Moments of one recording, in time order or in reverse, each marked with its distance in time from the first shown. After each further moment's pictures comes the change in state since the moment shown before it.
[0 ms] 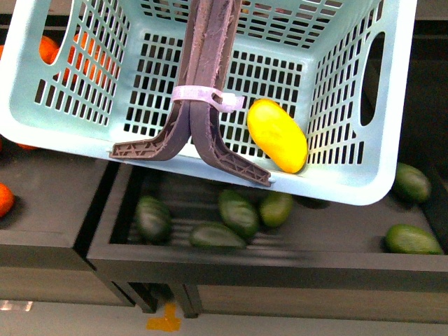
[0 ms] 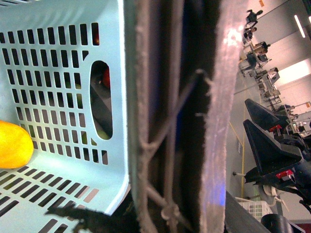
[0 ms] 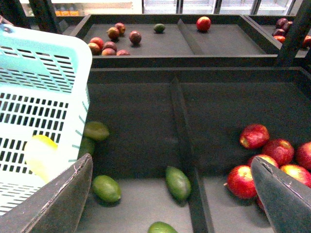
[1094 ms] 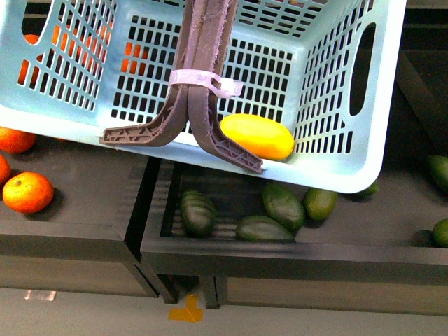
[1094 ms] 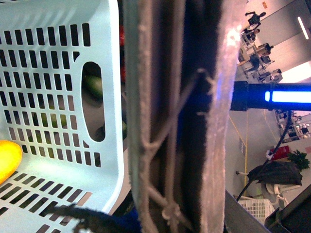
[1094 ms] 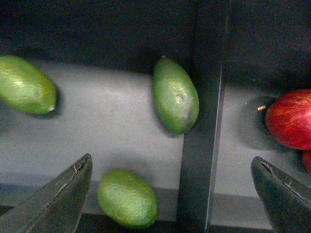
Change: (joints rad) left arm 0.000 0.000 0.000 0.000 -0.010 0.001; right arm -0.239 1.580 0.847 -0.063 -0.086 -0.420
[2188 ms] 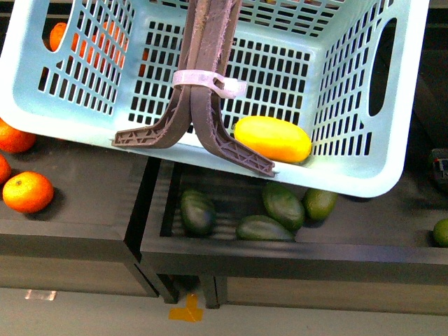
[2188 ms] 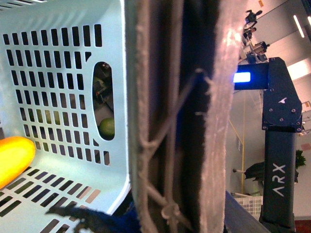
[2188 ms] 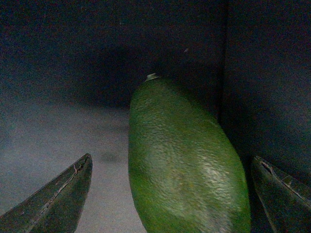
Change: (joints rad) left arm 0.000 0.000 0.000 0.000 0.011 0.000; right arm 0.019 0.537 0.504 -0.050 0.013 0.087
